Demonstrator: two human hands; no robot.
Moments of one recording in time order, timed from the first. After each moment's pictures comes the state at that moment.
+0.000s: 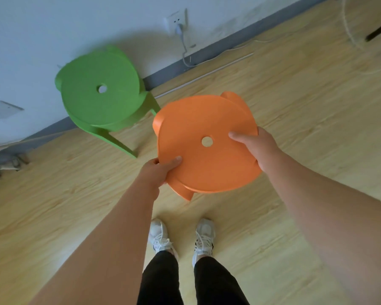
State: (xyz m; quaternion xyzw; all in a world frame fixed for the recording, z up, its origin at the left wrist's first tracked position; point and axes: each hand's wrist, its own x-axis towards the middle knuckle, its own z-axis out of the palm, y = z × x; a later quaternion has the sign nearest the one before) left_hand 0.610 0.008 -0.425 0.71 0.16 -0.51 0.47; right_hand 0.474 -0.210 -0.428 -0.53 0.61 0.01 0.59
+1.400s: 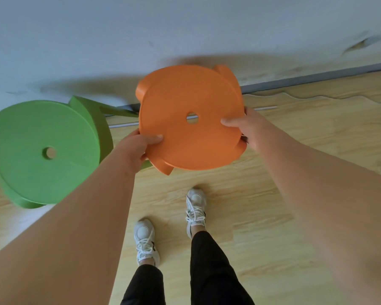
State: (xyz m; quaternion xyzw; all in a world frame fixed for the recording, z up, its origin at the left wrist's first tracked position) left_hand 0.861 -0.259 -0.504 0.66 0.31 -0.45 0.52; right_hand 0.783 -0.517 -0.509 -0.55 0.51 0.20 0.63
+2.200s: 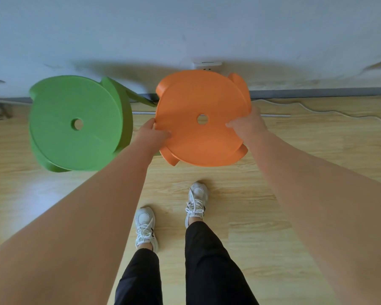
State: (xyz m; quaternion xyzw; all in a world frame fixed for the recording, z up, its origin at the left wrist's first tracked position) left_hand 0.836 -0.251 -0.468 0.78 0.27 -0.40 0.40; right_hand 0.792 -0.480 -0.501 -0.72 0.49 0.22 0.44
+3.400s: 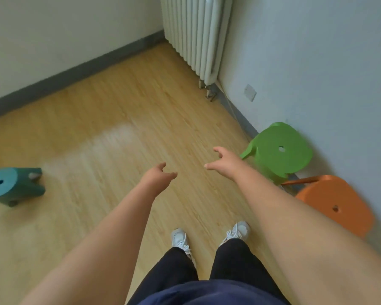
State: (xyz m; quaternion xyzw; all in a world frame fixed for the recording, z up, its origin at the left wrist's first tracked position) left_hand 0.415 0.191 -0.205 0.68 0.51 -0.16 0.50; right_hand 0.580 0.052 -0.206 -0.86 -0.16 0.43 0.24
